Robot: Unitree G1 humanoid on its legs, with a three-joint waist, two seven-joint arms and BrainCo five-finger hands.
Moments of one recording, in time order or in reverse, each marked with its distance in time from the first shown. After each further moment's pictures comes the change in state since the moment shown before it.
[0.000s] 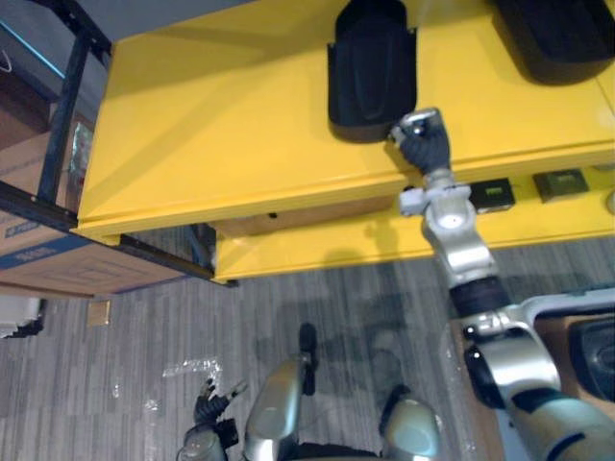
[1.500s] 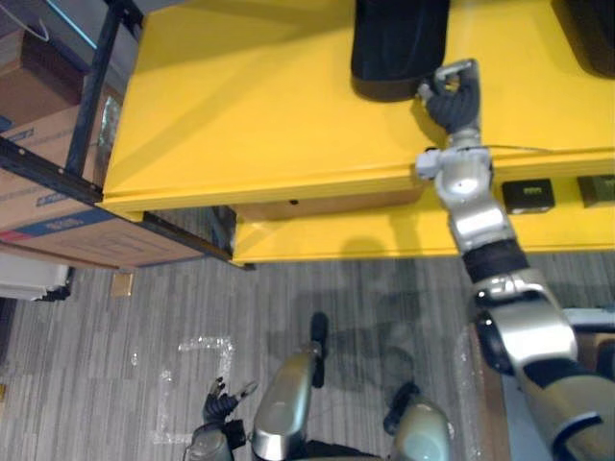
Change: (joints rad) left arm -0.002 0.001 -0.074 0.003 0.008 -0.029 0.001; right arm -0.097 -0.035 0.032 -0.021 -0.233 0.014 -0.243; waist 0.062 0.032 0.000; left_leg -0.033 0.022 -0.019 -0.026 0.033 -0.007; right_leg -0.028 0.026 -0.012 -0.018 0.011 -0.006
